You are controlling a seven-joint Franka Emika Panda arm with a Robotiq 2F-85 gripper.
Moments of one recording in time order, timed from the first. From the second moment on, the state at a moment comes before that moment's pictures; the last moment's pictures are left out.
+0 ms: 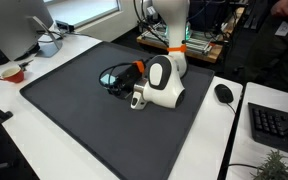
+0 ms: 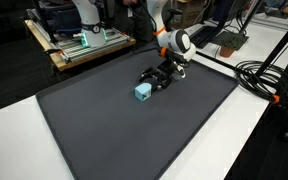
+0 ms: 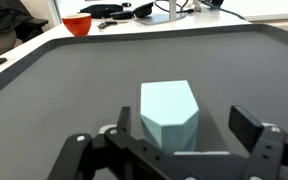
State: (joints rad) arm 0.26 0.99 0.11 -1.59 -1.28 1.52 -0.41
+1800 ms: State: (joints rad) arm 0.24 1.01 0.12 -1.54 -1.27 1.57 -0.48
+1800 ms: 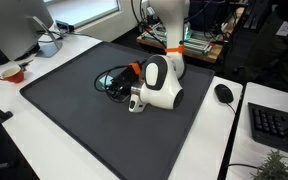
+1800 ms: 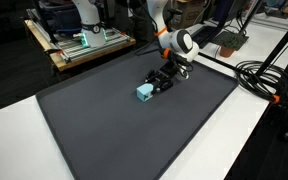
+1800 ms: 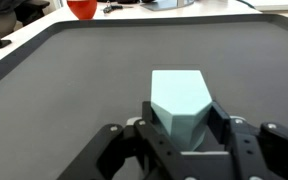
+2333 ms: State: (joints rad) arm 0.24 0.96 0.13 -1.57 -1.27 1.56 -0.42
